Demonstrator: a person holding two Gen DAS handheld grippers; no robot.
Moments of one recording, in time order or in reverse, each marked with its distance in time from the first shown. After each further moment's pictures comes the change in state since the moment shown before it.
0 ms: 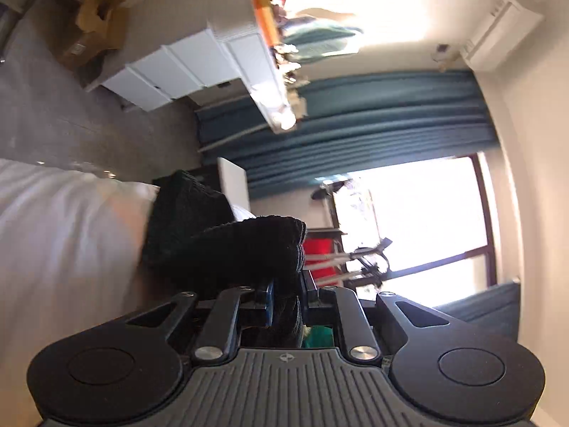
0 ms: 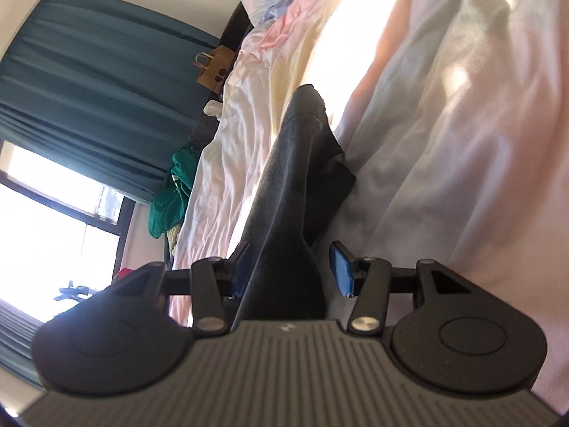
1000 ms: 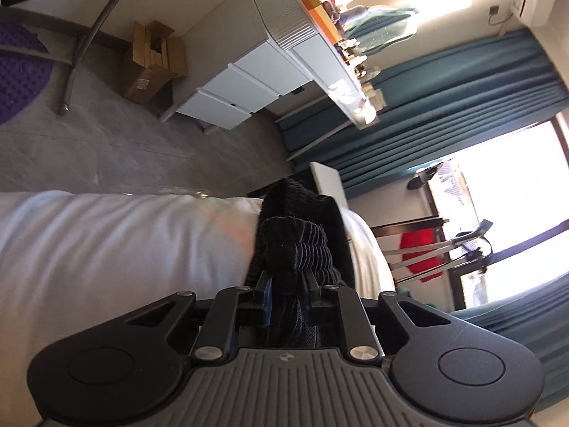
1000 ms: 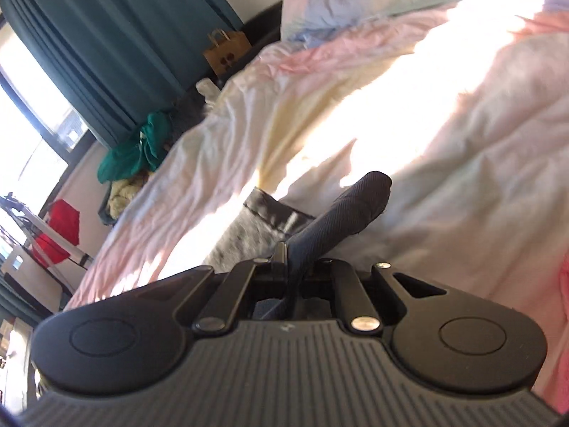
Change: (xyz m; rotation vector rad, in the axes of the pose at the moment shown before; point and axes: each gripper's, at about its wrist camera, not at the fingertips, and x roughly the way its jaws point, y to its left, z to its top) left arm 0.002 0.007 0.035 0.219 0.008 0.360; right arm -0.035 0.029 0.048 -0.368 0.035 -0.218
